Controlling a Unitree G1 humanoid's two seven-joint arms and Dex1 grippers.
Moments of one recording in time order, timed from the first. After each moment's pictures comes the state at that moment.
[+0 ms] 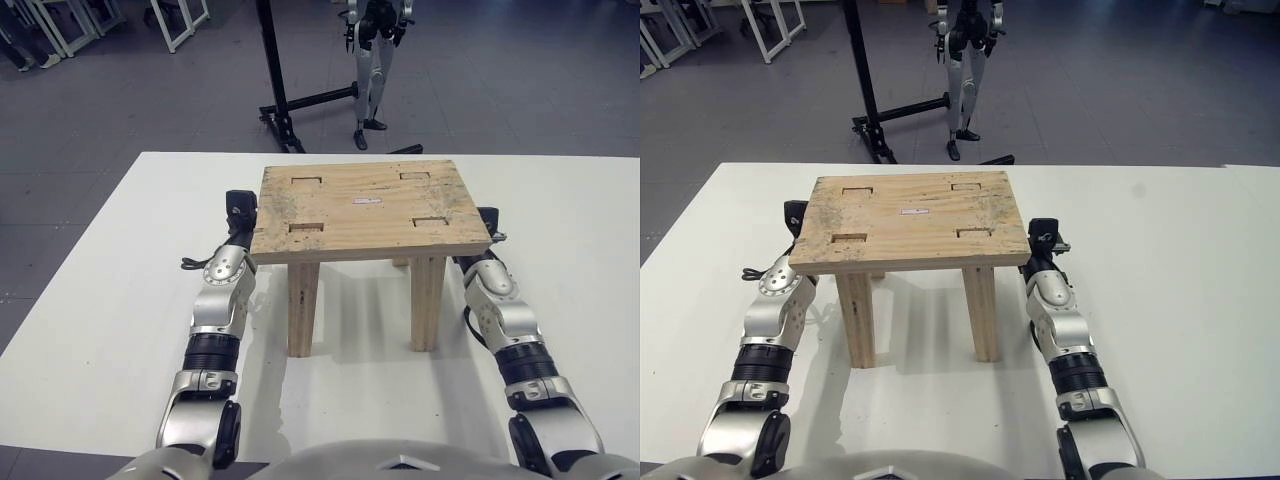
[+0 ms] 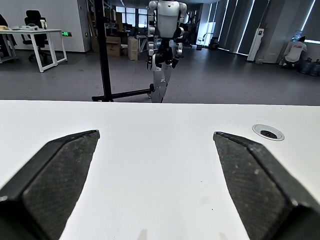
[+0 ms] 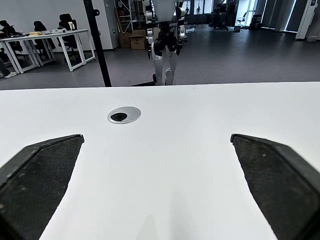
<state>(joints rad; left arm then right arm) -0.34 0.22 0.08 0.25 -0.25 0.16 -0.16 -0.33 -0.24 0.09 0.32 0.32 0.07 -0.02</state>
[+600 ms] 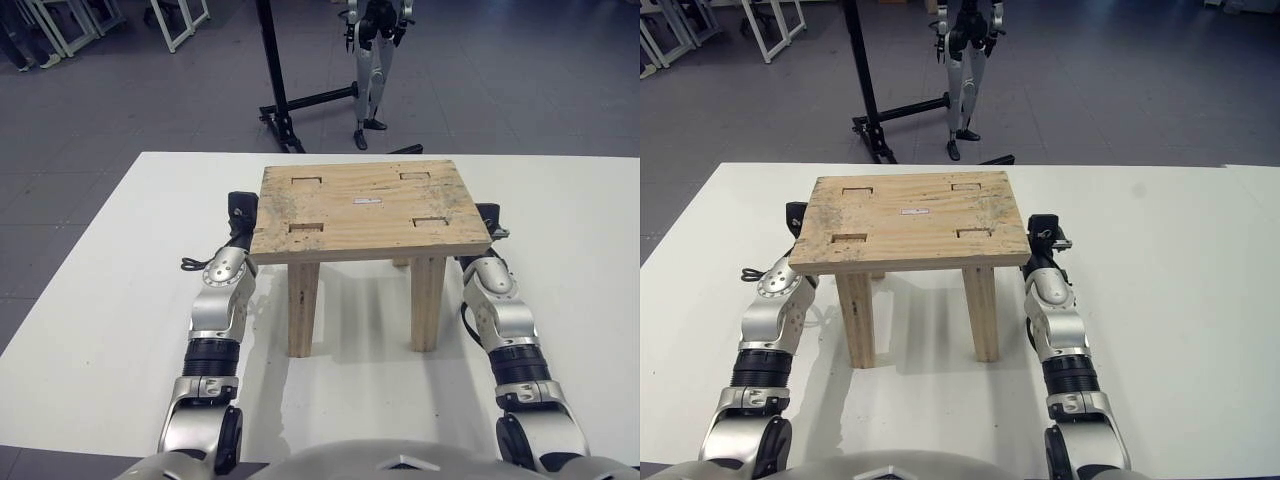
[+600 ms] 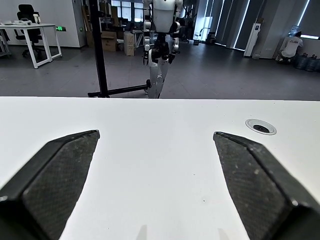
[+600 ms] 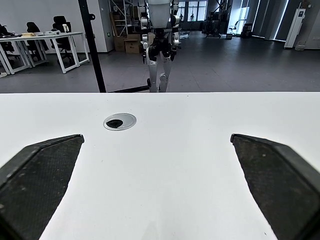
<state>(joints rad) -0.32 0.20 0.09 0.18 -0.23 0.24 -0.17 -0.32 -0.17 0.00 0.25 0.20 0.13 0.00</state>
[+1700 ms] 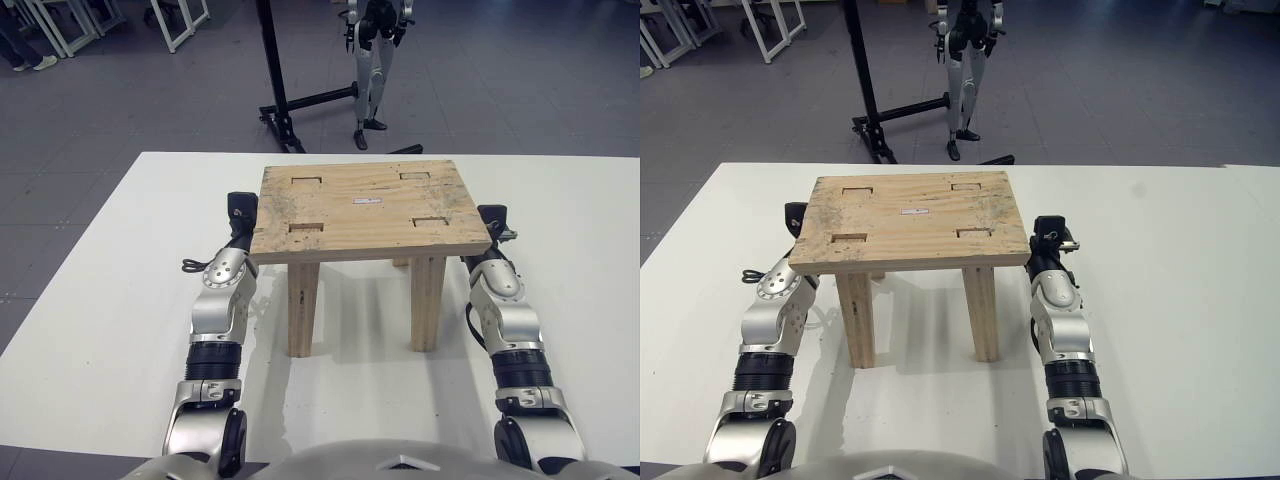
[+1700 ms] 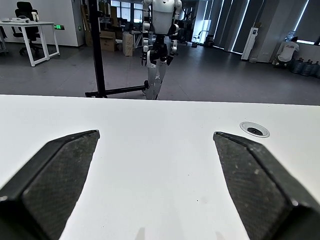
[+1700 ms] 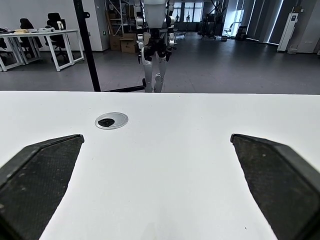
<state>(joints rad) -0.30 0.18 0.11 0.13 -0.22 0.27 -0.19 -0.30 -0.15 -0.06 0.21 0.13 0.16 0.03</state>
